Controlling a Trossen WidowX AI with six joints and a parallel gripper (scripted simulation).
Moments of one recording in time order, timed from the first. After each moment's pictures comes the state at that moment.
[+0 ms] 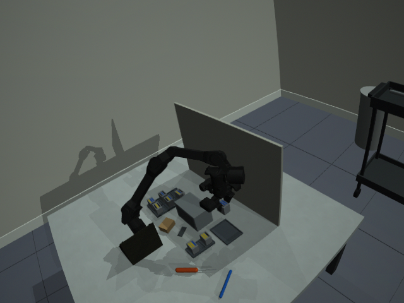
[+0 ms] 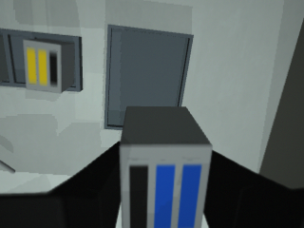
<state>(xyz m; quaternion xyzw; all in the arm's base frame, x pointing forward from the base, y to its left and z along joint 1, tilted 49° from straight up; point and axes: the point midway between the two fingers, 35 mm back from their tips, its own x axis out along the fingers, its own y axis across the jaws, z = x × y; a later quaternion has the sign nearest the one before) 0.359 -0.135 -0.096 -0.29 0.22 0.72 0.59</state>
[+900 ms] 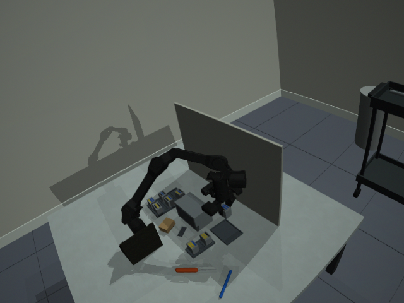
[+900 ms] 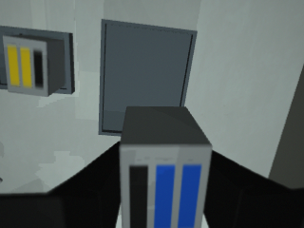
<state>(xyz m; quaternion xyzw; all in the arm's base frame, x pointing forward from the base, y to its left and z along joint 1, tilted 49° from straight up) 0.360 -0.118 -0.114 -0.29 0.22 0.72 0.59</state>
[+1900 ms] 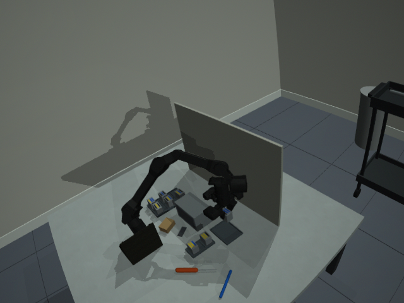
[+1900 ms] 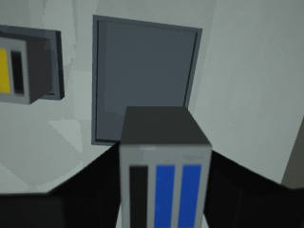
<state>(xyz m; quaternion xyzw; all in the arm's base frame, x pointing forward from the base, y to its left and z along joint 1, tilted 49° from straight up) 0.359 -0.098 -0.134 -0.29 0.22 0.72 0.59</state>
